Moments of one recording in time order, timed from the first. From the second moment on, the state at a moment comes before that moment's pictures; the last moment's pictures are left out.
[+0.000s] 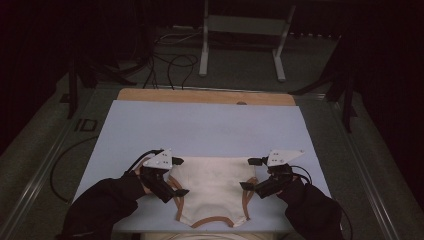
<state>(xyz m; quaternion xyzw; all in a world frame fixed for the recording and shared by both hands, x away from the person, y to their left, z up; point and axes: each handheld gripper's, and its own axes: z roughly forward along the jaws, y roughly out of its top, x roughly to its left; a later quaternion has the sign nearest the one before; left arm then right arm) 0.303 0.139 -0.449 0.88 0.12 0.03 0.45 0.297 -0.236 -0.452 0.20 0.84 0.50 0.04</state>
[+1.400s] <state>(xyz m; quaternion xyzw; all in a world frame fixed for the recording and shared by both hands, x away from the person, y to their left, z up) 0.377 0.152 -0.498 0.89 0.24 0.04 0.38 0.367 -0.252 -0.490 0.29 0.85 0.44 0.07</state>
